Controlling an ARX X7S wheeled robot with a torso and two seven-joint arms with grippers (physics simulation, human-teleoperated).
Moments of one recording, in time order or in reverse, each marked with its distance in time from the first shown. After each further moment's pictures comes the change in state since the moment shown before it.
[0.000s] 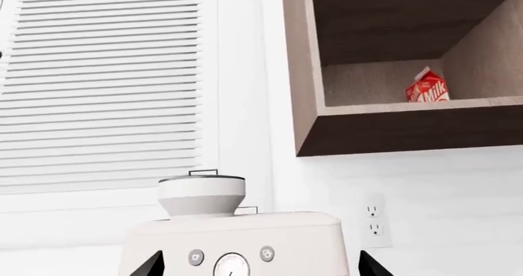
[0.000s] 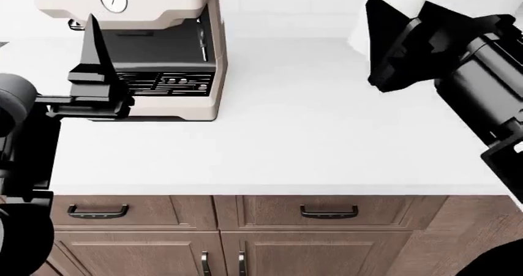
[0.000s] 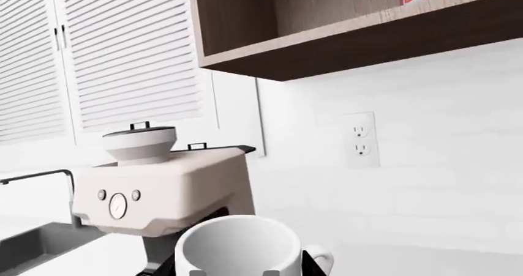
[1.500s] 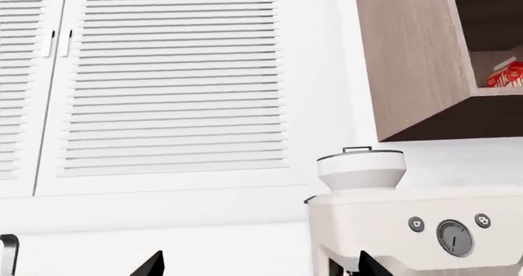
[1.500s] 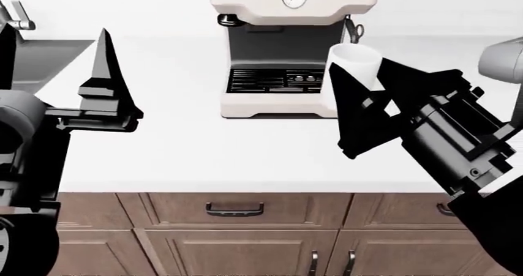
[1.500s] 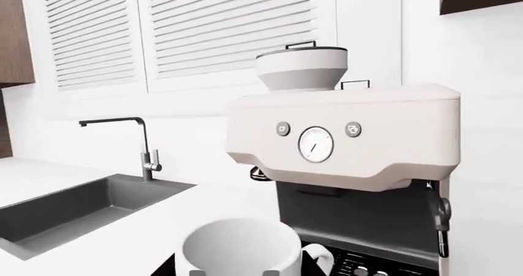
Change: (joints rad) left arm 0.051 -0.005 0.007 0.009 -0.026 0.036 0.008; right arm -0.239 0.062 -0.099 -0.129 -0.054 -0.139 -0.137
